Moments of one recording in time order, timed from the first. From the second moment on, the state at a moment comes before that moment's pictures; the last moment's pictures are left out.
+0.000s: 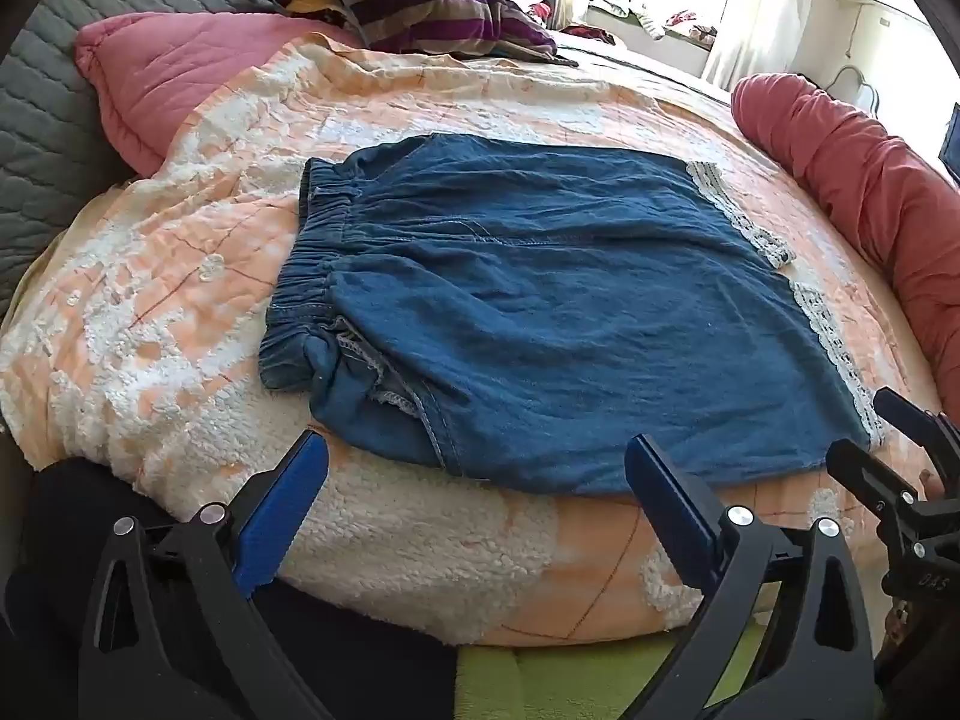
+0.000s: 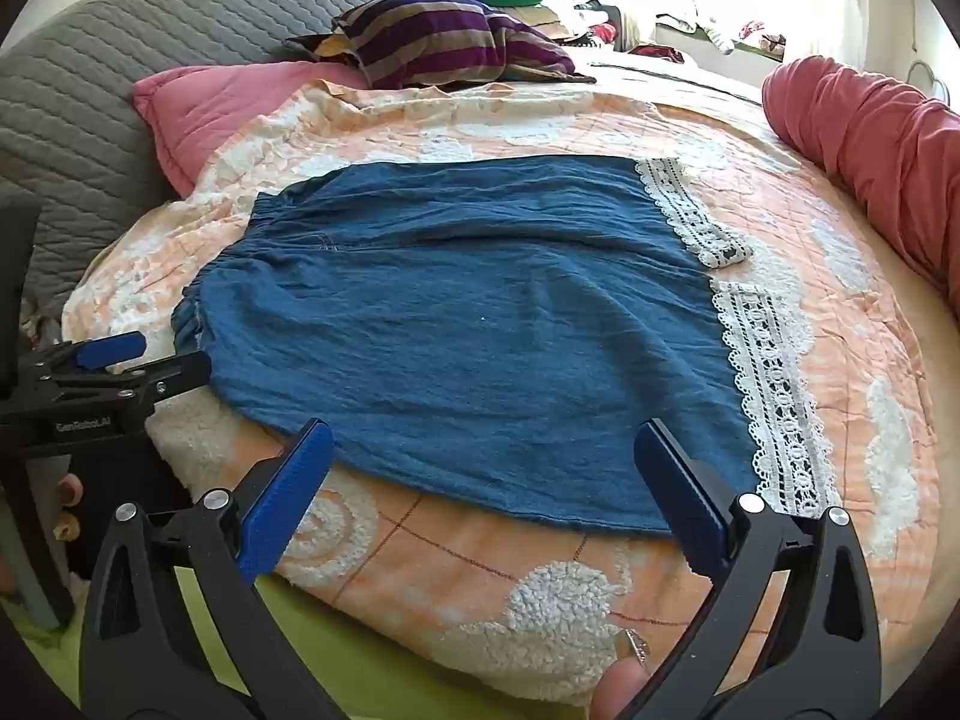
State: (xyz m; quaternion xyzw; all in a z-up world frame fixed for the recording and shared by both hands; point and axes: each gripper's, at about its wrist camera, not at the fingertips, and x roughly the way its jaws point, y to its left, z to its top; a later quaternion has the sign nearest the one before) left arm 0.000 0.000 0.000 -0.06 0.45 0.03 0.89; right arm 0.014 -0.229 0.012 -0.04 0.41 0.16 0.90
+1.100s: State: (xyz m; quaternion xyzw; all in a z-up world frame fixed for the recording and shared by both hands) left arm -0.003 0.001 0.004 -0.06 0.45 0.03 0.89; right arm 0.012 -0.228 0.014 -0.04 0.41 0.17 0.90
